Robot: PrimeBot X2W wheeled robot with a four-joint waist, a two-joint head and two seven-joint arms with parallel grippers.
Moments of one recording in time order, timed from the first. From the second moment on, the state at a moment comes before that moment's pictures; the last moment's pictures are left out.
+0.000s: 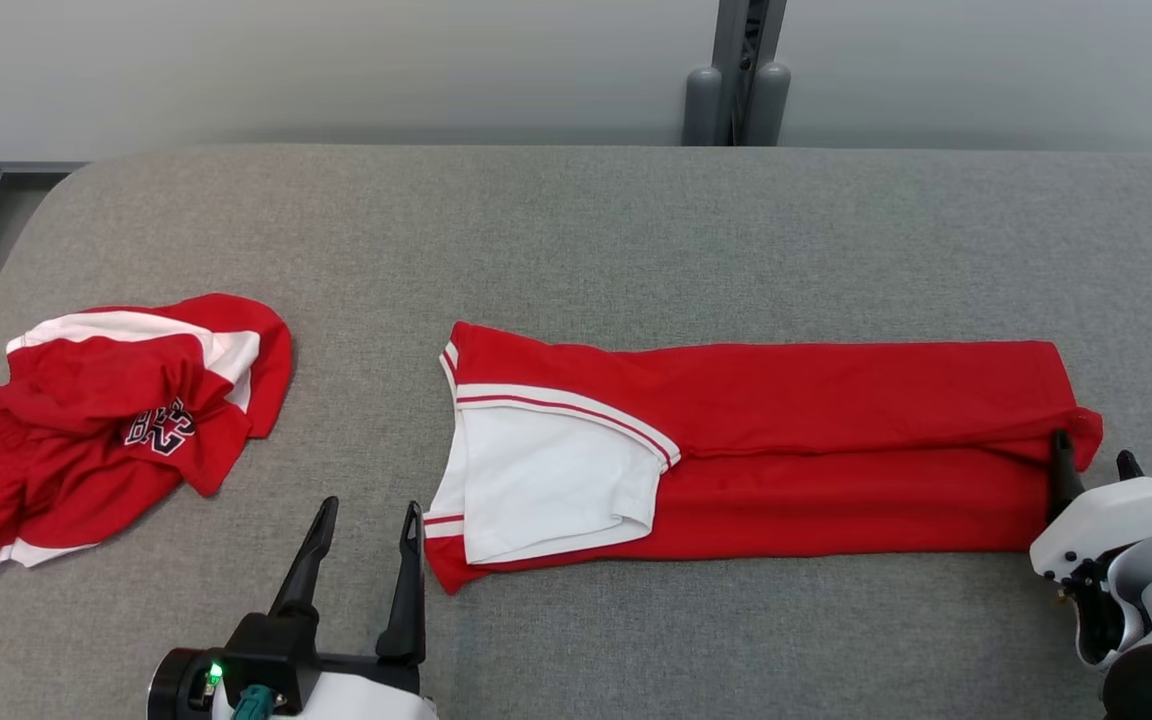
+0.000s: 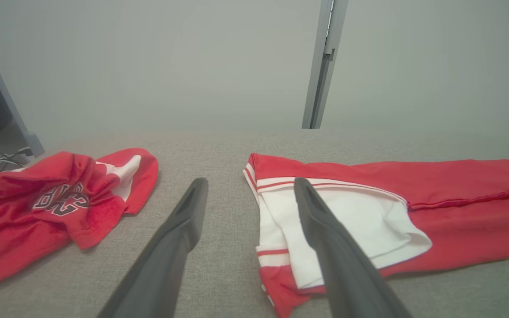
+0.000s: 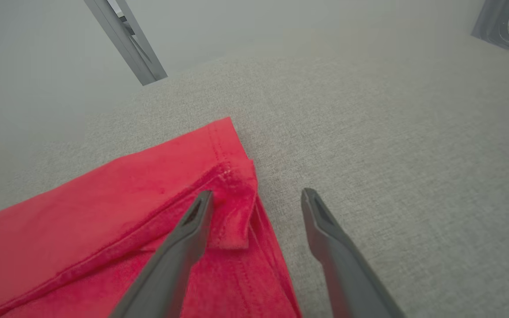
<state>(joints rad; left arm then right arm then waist) 0.04 0.05 -0.22 0.11 -0.18 0.09 -0.26 -0.57 -0.18 -0.03 1.12 0.46 0.13 -0.25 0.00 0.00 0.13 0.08</state>
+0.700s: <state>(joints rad) 0.01 0.05 -0.21 0.11 -0.17 0.07 -0.26 -0.63 -0.18 0.02 1.25 0.52 0.13 -0.20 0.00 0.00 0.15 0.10</state>
